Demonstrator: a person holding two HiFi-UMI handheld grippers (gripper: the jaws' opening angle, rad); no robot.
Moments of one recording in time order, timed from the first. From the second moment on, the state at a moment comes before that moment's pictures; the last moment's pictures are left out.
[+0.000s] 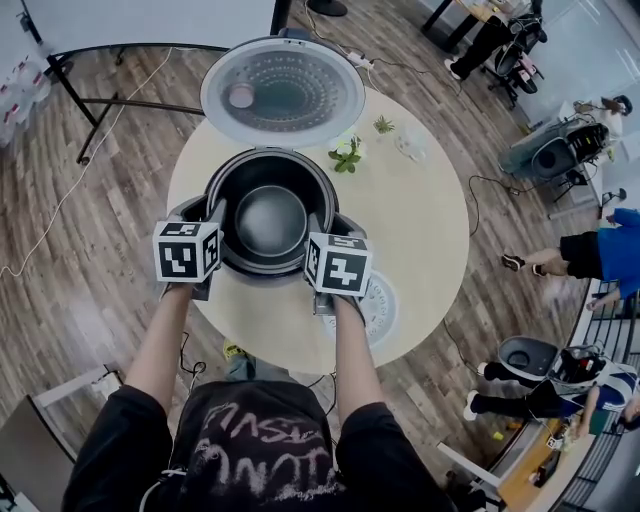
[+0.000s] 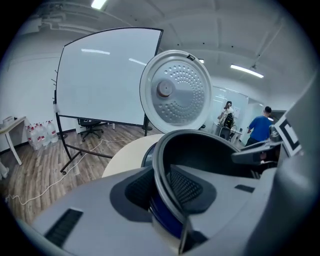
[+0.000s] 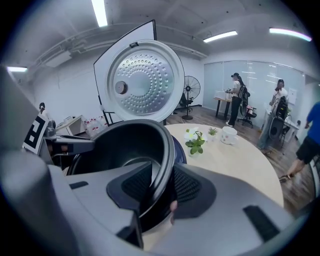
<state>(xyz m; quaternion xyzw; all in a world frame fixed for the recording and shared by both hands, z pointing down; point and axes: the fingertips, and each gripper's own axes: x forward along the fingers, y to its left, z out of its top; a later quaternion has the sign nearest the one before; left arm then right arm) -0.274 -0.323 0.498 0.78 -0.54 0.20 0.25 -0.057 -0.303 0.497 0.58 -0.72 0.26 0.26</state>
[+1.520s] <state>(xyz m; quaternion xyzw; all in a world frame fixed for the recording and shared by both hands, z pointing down) -0.277 -0.308 0.469 0.80 -0.54 0.22 0.14 -0.044 -0.276 0.470 0.62 -0.74 0.21 0.19</state>
